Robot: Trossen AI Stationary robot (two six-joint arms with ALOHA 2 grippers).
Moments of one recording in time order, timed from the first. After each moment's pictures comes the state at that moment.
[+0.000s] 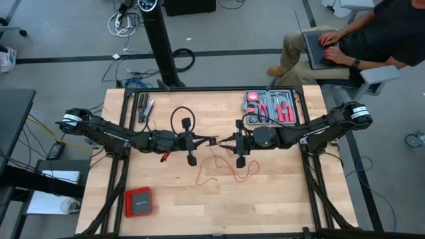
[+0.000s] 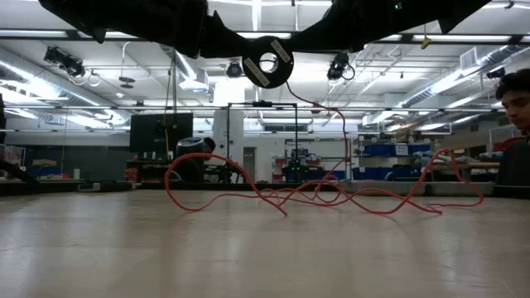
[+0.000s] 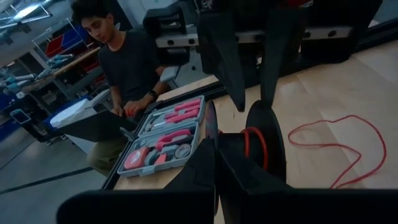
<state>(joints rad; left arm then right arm) -0.14 1.37 0.65 0.58 -0.39 0.36 0.16 1.39 0.76 0.39 0.23 -0.29</state>
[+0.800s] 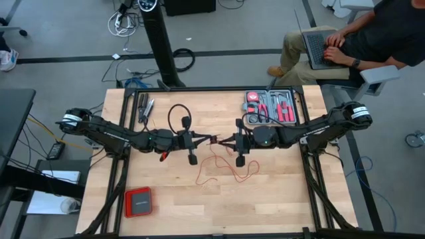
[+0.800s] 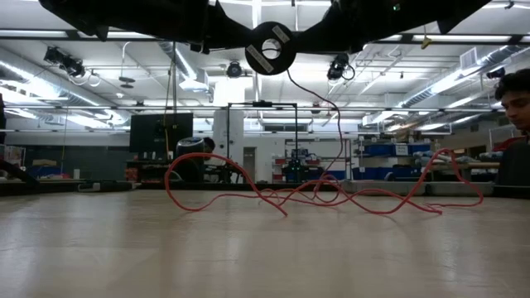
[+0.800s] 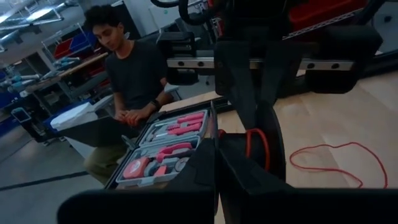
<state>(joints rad) -0.15 1.37 0.65 0.65 -0.39 0.32 0.14 1.39 0.76 0.39 0.24 -0.27</state>
